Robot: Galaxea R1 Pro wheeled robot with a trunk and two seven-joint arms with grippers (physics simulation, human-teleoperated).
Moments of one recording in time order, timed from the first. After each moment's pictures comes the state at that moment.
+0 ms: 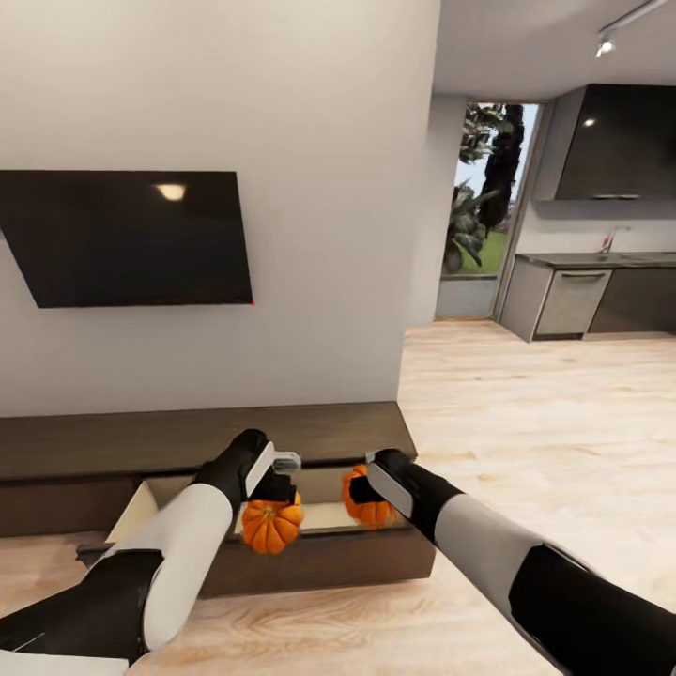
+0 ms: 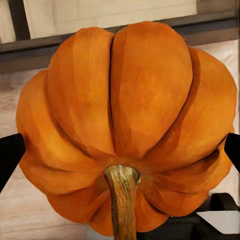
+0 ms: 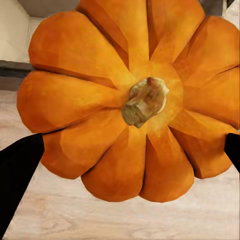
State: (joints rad) left arm -0.99 -0.17 0.08 -0.39 -0.07 1.02 0.11; right arm -0.99 0.13 0.90 -0.42 -0.97 0.66 -0.37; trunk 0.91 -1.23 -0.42
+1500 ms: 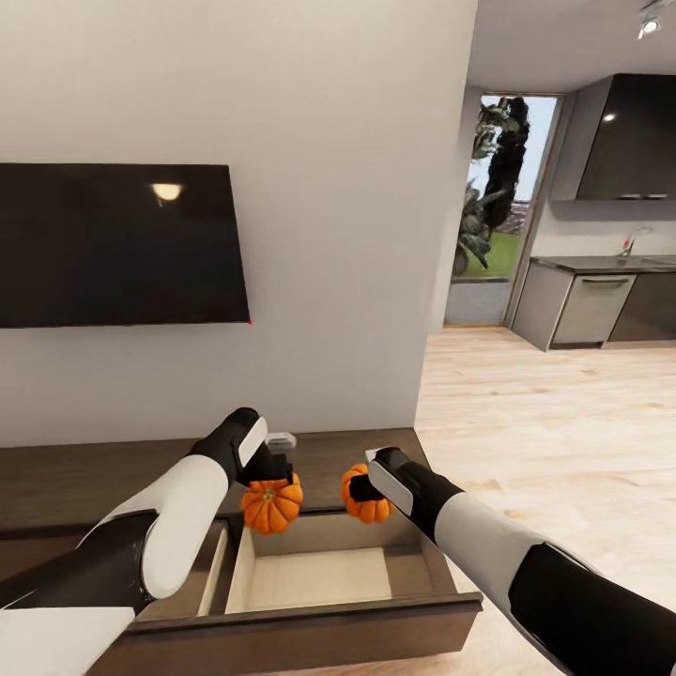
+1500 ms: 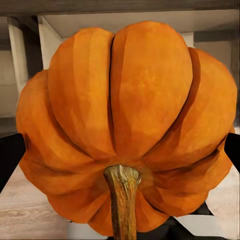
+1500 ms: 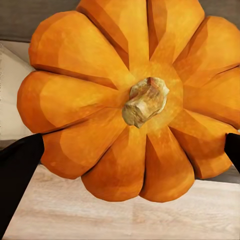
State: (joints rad) left arm -1.10 -0.16 0.22 -0.30 -0.05 1.02 0.15; right arm -0.99 0.13 0.88 -0.42 -0.98 0.66 -0.36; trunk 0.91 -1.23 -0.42
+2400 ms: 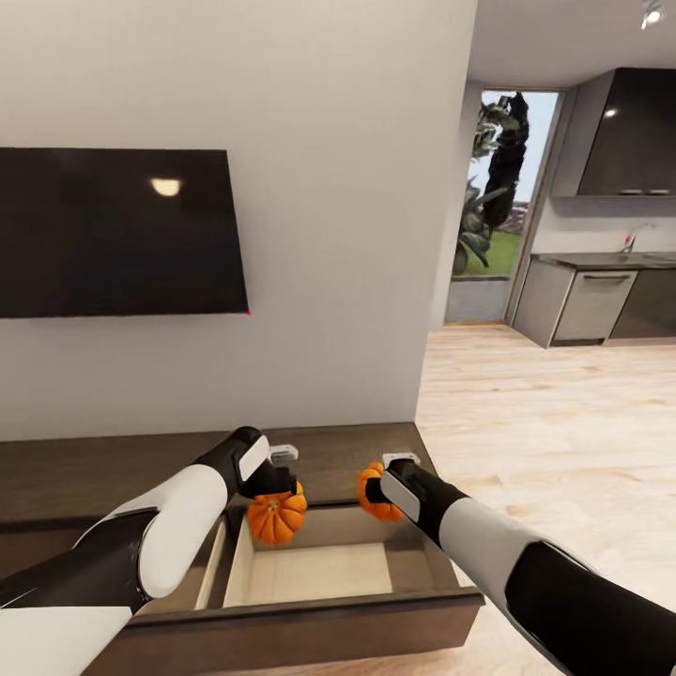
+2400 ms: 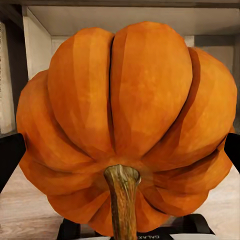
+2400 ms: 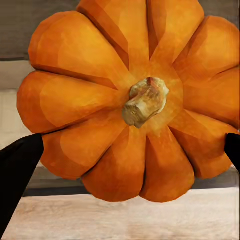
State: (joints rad) left arm -1.10 -0.14 0.22 -0.15 -0.02 0.83 0.15; right arm -0.99 0.13 0.88 -0.28 -0.98 0.49 -0.37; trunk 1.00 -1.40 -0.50
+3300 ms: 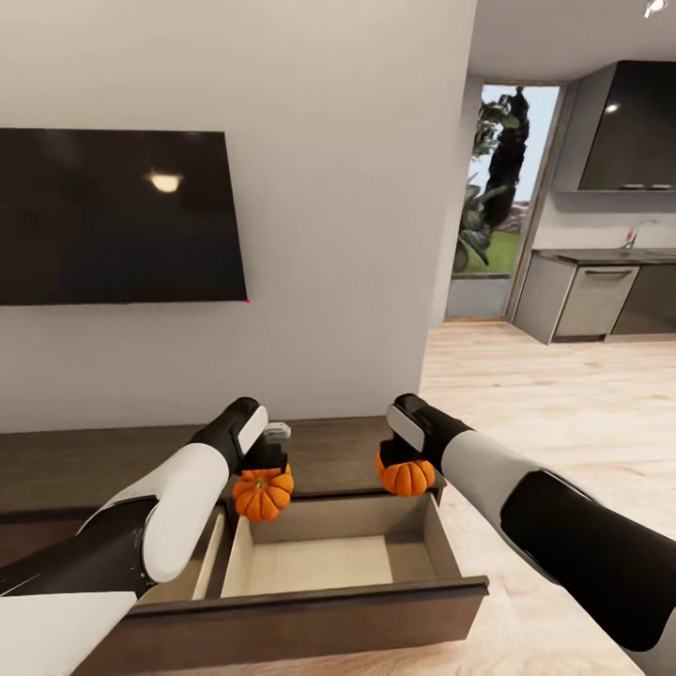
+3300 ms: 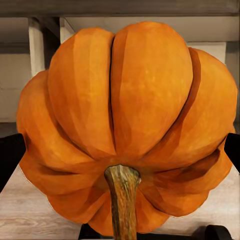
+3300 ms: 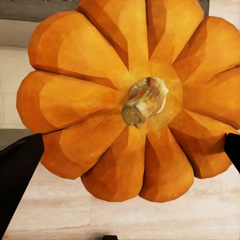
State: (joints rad) left arm -1.15 -0.16 0.23 -0.28 0.00 1.00 0.30; right arm -1.22 0.13 0.88 -0.21 -0.99 0.91 -0.38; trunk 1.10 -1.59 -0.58
